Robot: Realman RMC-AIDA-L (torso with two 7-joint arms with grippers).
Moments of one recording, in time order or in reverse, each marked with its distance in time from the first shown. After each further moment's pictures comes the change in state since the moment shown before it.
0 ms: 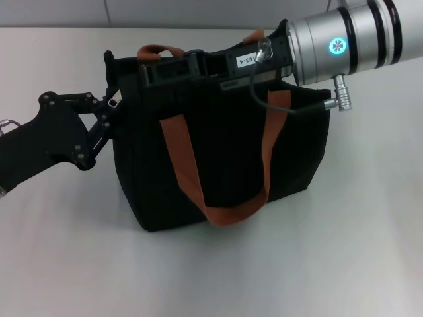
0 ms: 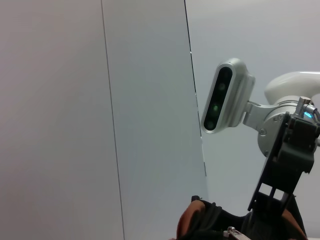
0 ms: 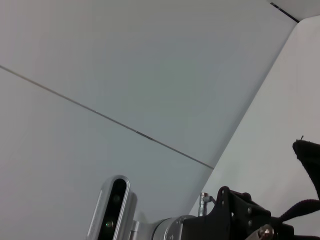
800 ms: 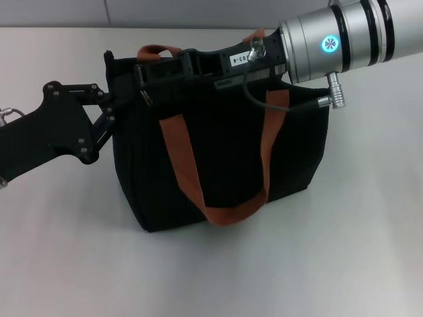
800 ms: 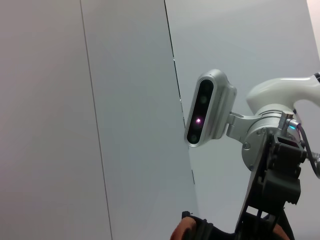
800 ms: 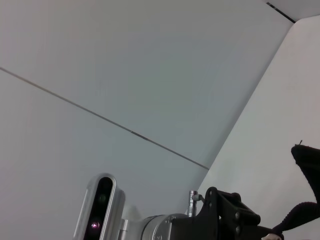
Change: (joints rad) left arm -0.021 -0.004 0.004 0.043 0.007 0.028 -0.009; right arm 0.014 0.000 -0.011 0.009 0.000 0.021 0.000
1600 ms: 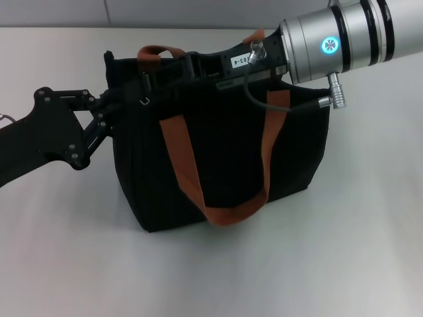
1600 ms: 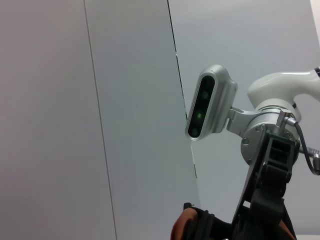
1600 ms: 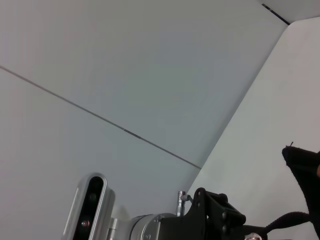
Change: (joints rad) left arm 0.022 0.011 0.001 0.004 0.002 0.006 -0.002; right arm -0.003 -0.003 -0.015 -0.009 -0.005 0.013 -0.011
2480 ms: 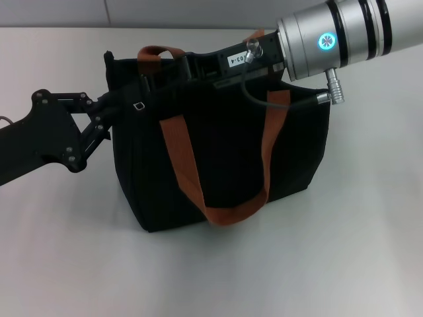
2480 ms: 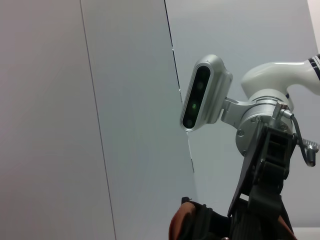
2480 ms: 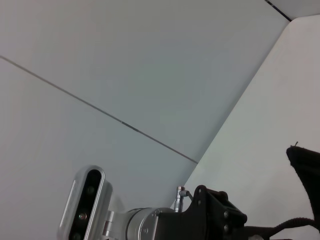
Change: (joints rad) left arm 0.005 0.009 0.013 0.009 0.003 -0.001 0.000; right arm 0.013 -0.003 -0.027 -0.019 -0.002 0.002 0.006
